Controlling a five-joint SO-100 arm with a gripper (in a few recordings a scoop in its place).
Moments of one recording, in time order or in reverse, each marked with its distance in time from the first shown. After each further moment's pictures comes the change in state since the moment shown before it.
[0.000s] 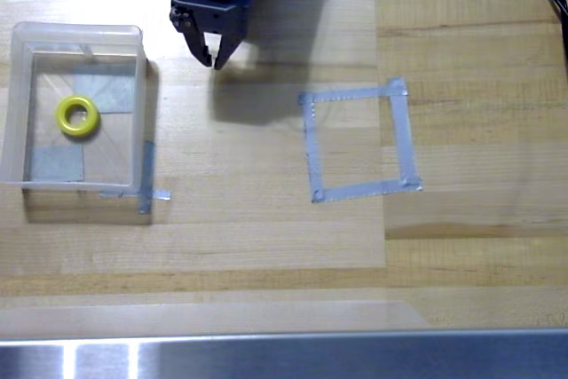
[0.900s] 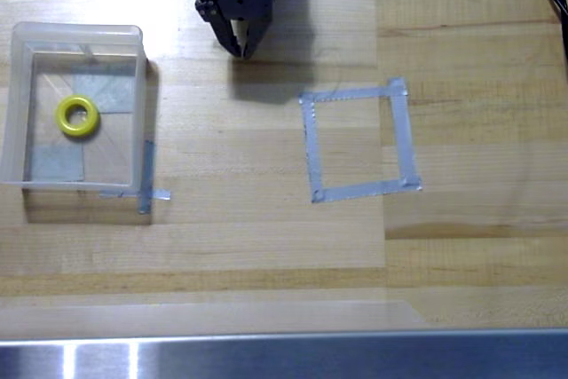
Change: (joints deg) arm -12.2 14.2 7.0 9.7 8.9
